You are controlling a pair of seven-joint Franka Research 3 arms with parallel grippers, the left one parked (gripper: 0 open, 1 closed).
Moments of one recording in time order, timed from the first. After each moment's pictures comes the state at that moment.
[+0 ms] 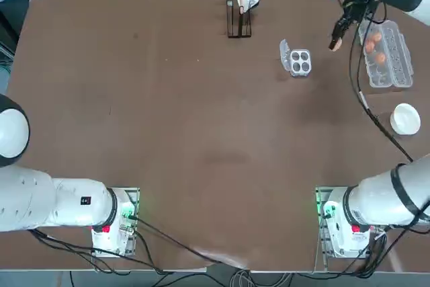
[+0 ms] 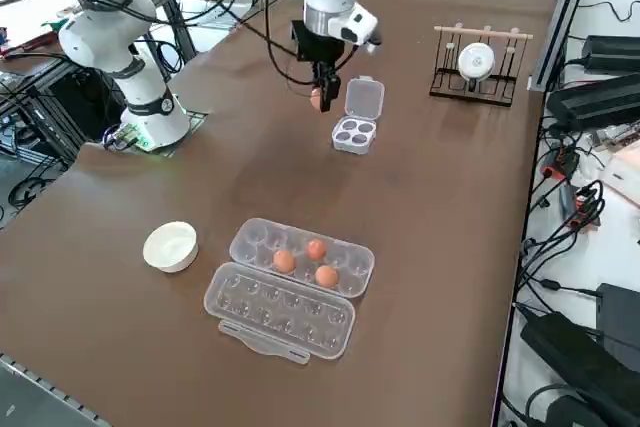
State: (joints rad) arm 0.03 0.16 0.04 -1.96 0.05 1.92 -0.59
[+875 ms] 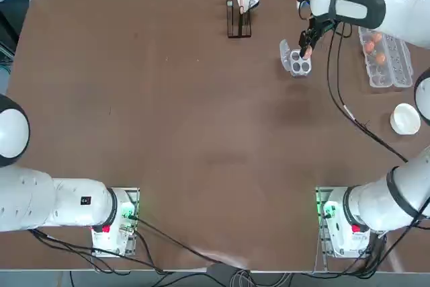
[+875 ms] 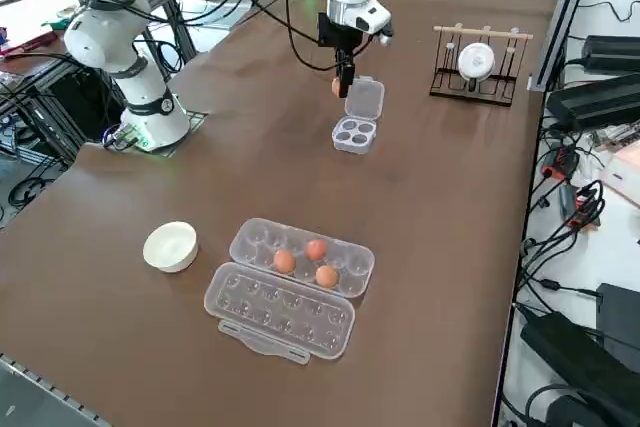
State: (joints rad) arm 0.22 0.24 0.04 -2.01 0.05 2.11 -0.28
